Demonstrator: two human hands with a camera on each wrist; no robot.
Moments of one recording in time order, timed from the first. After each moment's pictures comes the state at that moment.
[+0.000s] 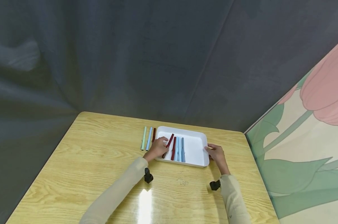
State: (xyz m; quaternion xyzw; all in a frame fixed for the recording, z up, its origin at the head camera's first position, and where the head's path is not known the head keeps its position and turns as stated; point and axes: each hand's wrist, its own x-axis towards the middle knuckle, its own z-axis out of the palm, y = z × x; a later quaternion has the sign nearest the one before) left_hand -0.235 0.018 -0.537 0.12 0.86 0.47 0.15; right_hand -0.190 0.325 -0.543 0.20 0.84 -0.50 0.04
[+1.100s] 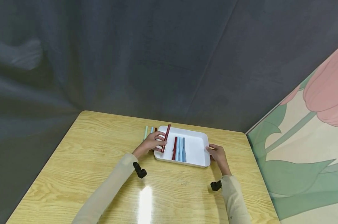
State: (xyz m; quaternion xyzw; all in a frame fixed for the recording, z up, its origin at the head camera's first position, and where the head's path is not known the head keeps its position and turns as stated) left_hand -0.254 -0.025 -0.531 0.07 0.71 0.66 0.25; right_hand -0.191 0.325 -0.545 0.20 0.84 -0.51 0.05
